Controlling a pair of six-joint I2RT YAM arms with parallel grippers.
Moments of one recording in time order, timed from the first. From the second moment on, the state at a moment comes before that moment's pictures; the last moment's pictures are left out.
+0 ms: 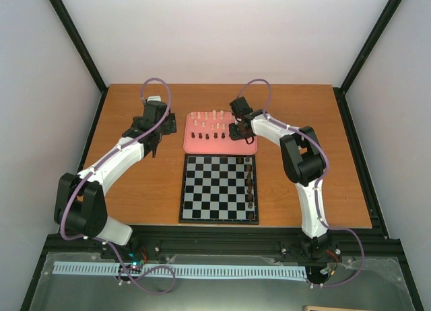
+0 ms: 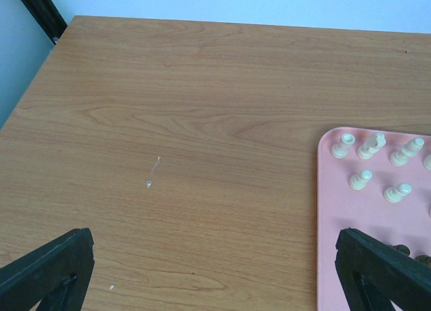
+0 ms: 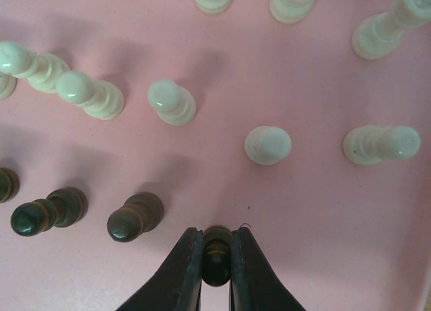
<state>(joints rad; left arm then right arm) -0.33 1.47 1.07 -0.28 -0.44 -0.28 0.48 2.19 1.65 -0.55 0.07 0.23</state>
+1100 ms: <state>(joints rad) -0.33 1.47 1.07 -0.26 -0.44 -0.28 0.61 1.67 1.25 -0.61 -0.01 0.06</state>
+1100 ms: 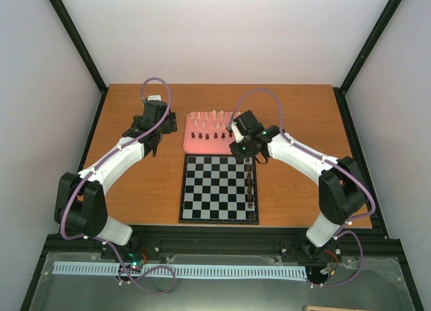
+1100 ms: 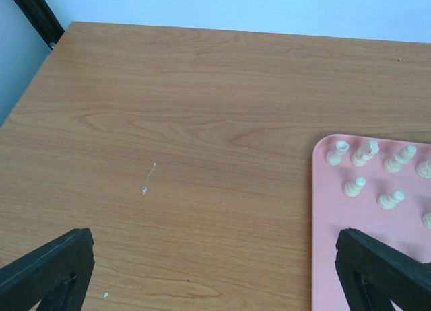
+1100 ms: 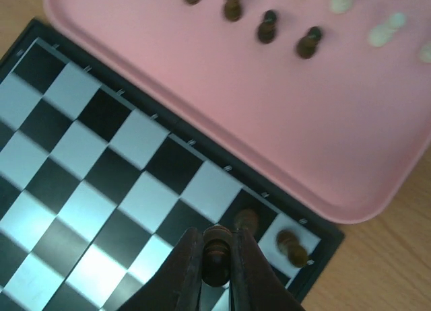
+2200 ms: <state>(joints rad) -0.33 1.47 1.07 -0.25 -0.44 -0.28 0.69 1.71 1.14 -0.64 -0.01 0.00</state>
